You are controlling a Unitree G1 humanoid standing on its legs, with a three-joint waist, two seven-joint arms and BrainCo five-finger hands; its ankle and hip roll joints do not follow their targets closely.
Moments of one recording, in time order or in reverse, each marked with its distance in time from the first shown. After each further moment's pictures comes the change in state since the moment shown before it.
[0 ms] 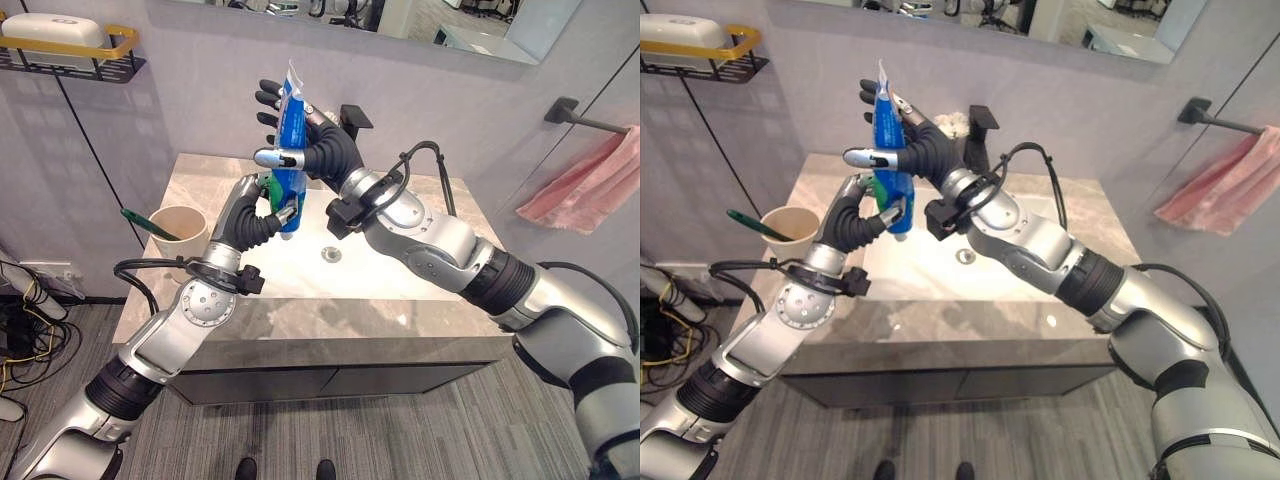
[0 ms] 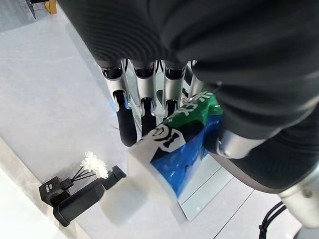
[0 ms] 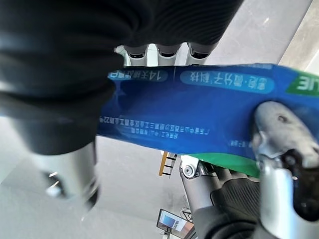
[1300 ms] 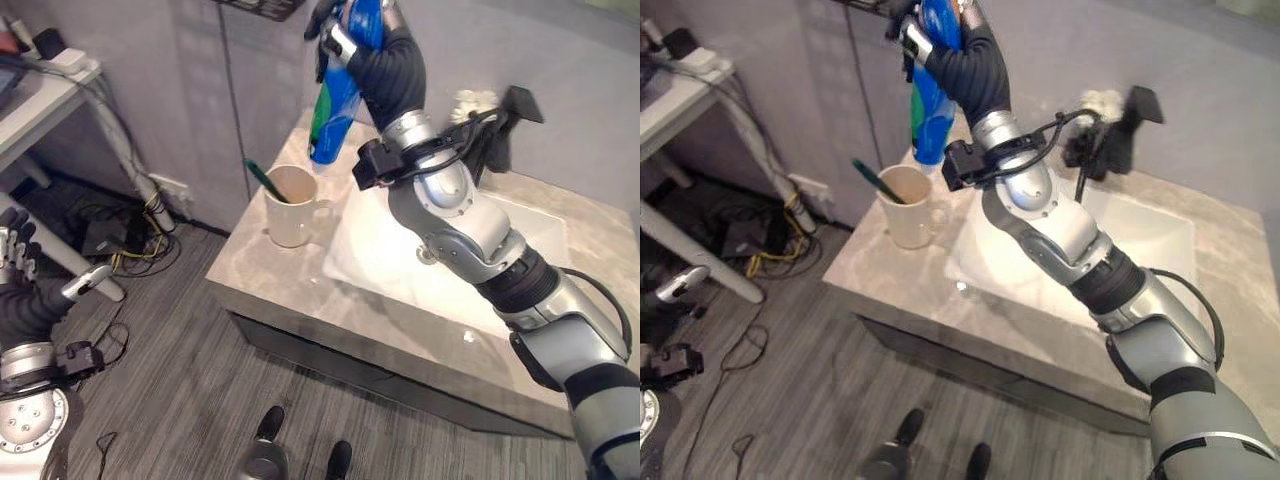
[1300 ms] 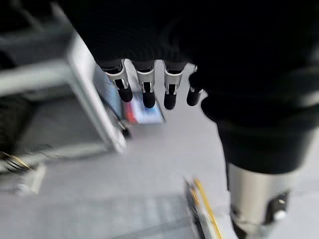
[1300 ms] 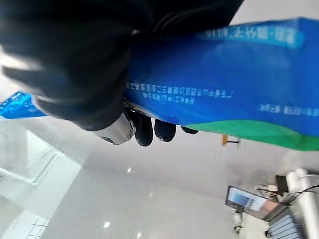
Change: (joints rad) left arm 0.828 -0.063 0.824 -0.128 -0.500 -0.178 0.027; right arm 0.048 0.015 -0.317 -0.128 -0.247 -0.063 -0.196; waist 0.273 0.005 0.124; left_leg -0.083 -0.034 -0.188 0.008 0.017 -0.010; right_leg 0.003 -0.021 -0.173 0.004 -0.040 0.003
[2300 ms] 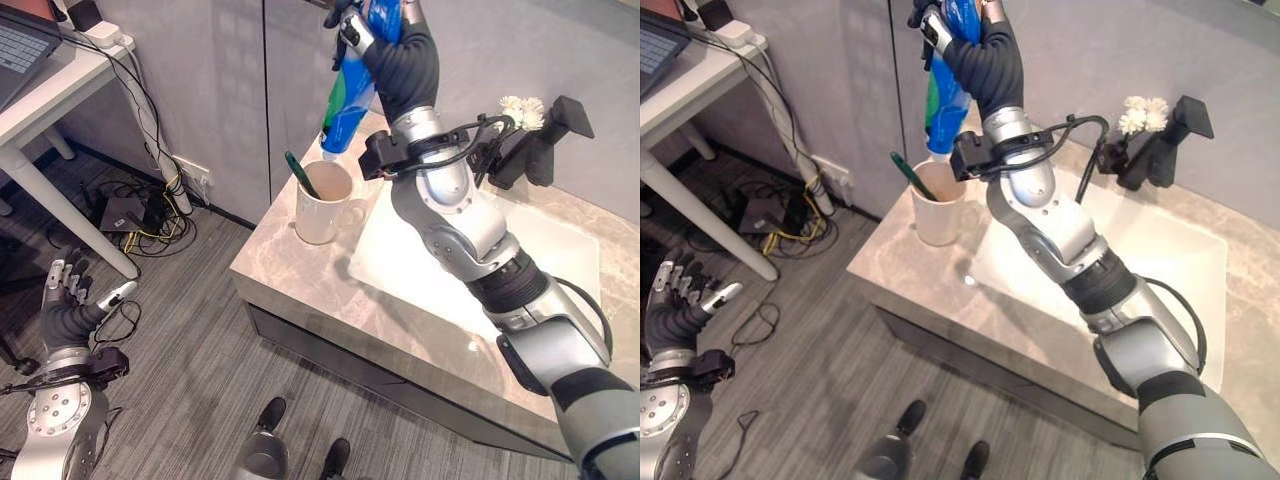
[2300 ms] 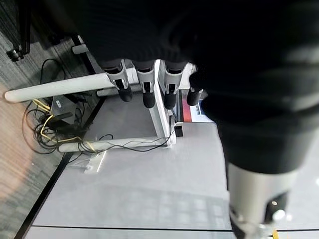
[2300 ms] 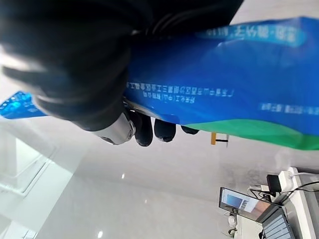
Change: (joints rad) left arm -0.115 -0.028 -0.173 0.145 -0.073 0.034 -0.076; right arm 0.037 0.089 -0.046 0.085 -0.065 0.001 0.006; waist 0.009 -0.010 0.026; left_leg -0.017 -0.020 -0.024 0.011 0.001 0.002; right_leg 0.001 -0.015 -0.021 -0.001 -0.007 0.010
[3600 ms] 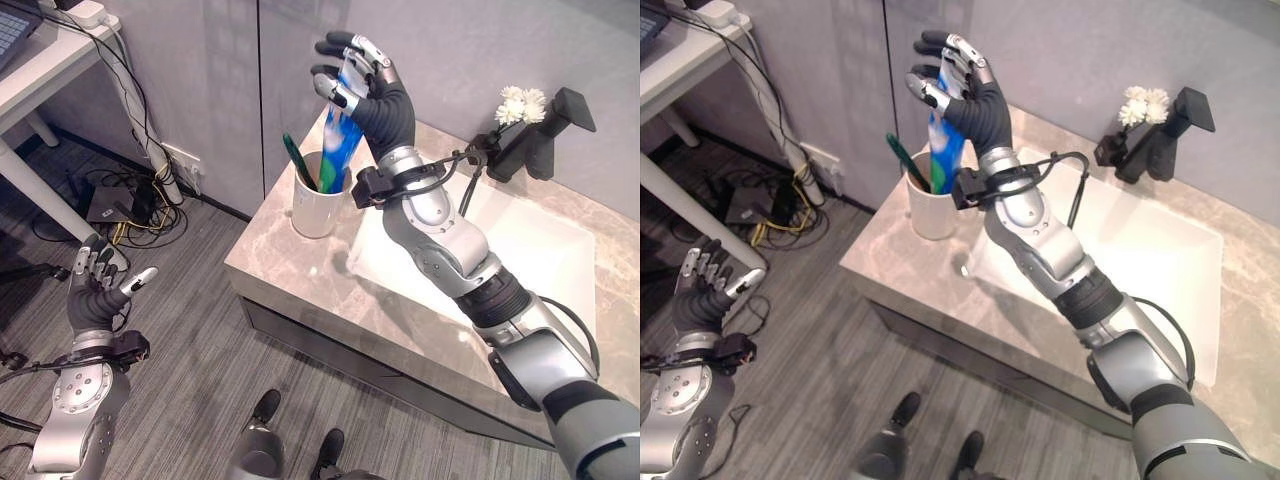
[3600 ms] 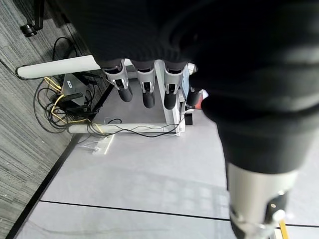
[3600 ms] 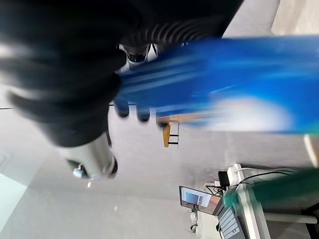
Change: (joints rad) left arm -0.077 0.000 -0.034 -0.006 0.012 0.055 0.039; right arm 0.087 0.025 0.009 0.022 -0.005 0.045 0.043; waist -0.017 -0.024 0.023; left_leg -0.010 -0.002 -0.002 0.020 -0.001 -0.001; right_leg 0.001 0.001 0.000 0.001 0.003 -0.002
